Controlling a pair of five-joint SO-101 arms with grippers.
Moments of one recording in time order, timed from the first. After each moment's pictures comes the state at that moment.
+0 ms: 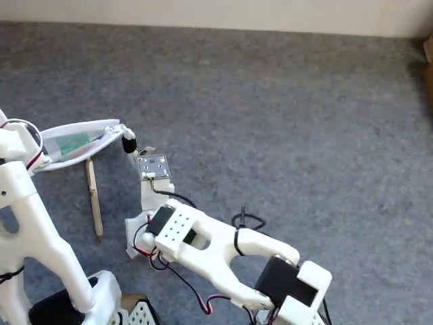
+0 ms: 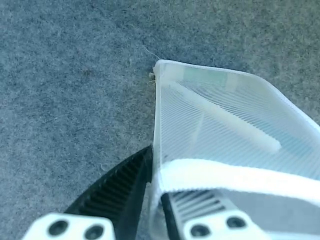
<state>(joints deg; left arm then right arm) -33.2 -24.0 3.9 92.6 13.2 -64.0 4.4 30.2 41.5 -45.5</state>
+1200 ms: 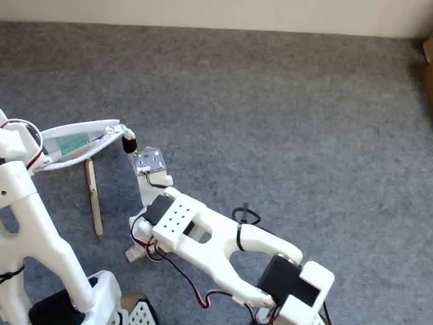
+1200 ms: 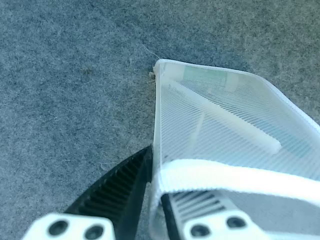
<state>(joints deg) -33.2 -24.0 3.9 92.6 13.2 -62.5 2.5 23.8 55.7 -36.6</state>
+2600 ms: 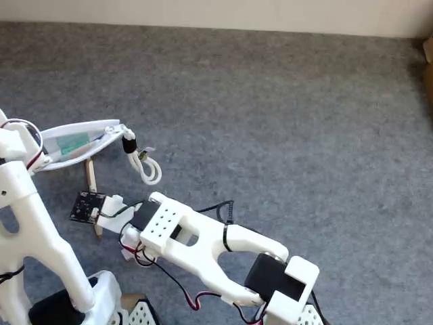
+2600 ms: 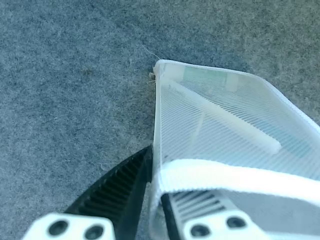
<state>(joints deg) -33.2 -24.0 3.9 92.4 13.2 -65.6 10.0 19.0 56.1 19.6</state>
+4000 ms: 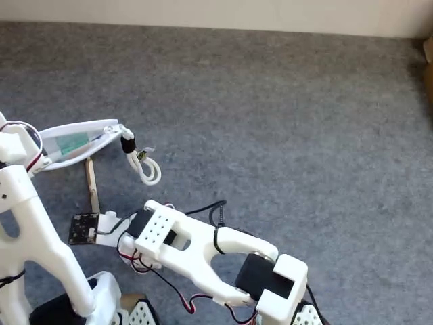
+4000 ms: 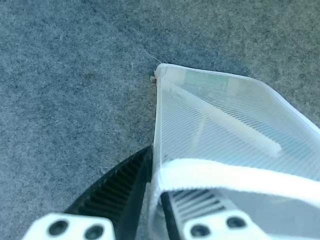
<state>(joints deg) -33.2 -24.1 6.5 90.0 13.2 -67.4 12.0 19.9 54.1 30.8</state>
